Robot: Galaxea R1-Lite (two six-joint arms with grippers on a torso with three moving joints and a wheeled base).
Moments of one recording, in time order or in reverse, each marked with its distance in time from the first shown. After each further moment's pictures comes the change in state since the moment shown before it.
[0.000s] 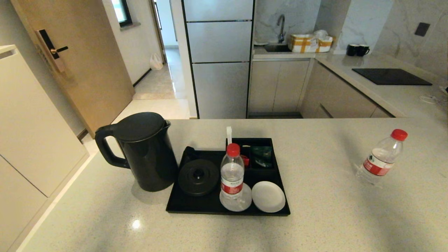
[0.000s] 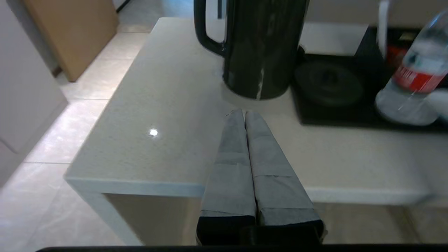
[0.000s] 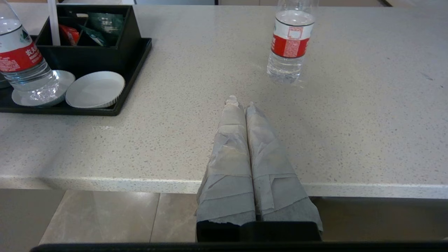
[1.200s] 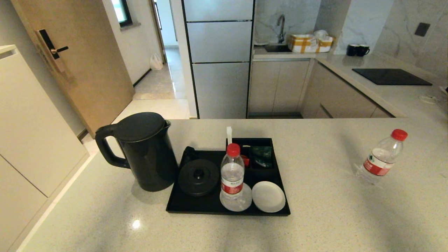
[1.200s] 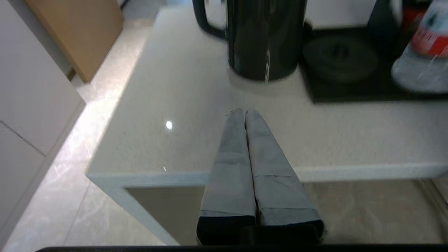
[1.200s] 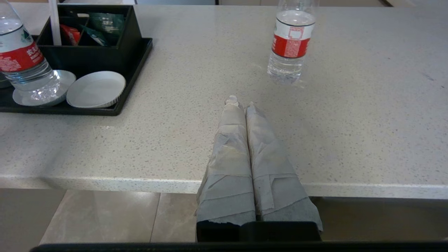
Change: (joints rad) left arm -0.001 0.003 -0.060 0.110 -0.005 0.099; right arm 0.001 0.000 0.000 0.000 0.000 0.000
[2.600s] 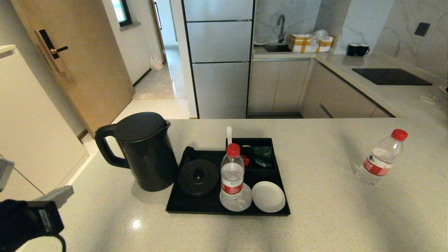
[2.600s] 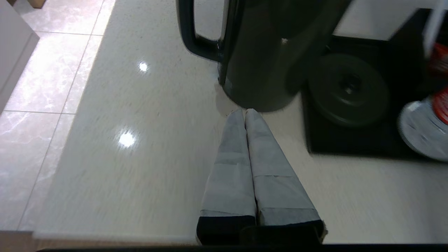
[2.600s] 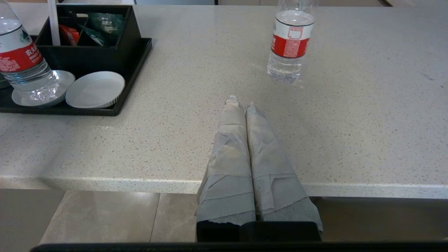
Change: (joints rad) left arm 0.033 1.047 -0.213 -0.564 -0.043 -0.123; right arm -0.001 0.000 0.000 0.000 0.000 0.000
